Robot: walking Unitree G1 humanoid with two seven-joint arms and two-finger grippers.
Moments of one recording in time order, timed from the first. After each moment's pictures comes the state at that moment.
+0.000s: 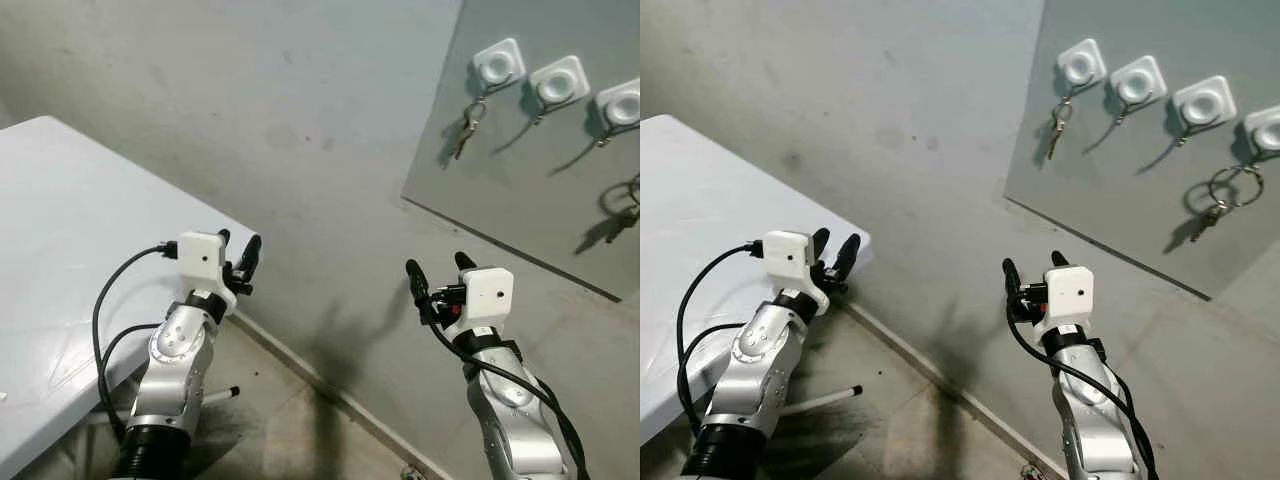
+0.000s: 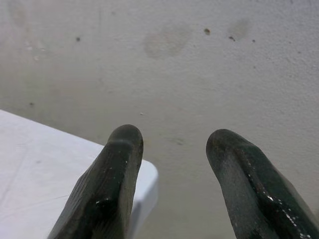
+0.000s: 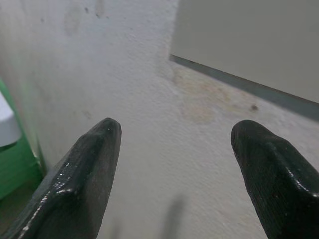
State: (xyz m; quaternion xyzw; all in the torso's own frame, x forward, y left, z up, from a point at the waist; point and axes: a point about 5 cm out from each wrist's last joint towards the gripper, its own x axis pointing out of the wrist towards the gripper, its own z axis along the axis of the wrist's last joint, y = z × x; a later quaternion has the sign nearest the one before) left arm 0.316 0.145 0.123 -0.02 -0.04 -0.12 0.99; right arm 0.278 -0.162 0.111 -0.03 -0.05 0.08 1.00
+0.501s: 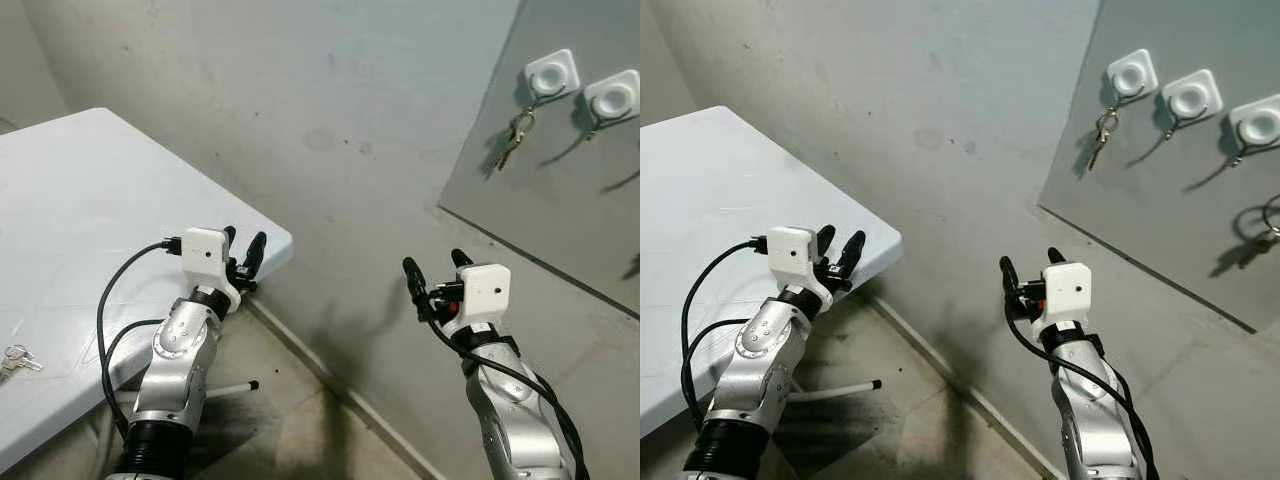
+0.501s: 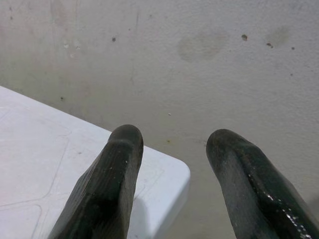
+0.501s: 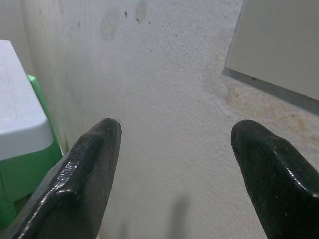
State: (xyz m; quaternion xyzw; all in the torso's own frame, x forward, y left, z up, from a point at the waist) left arm 0.318 0.145 0.125 -0.03 -0.04 -0.13 0.99; right arm 0.284 -0.162 0.113 -0.03 -0.05 0.09 0.99
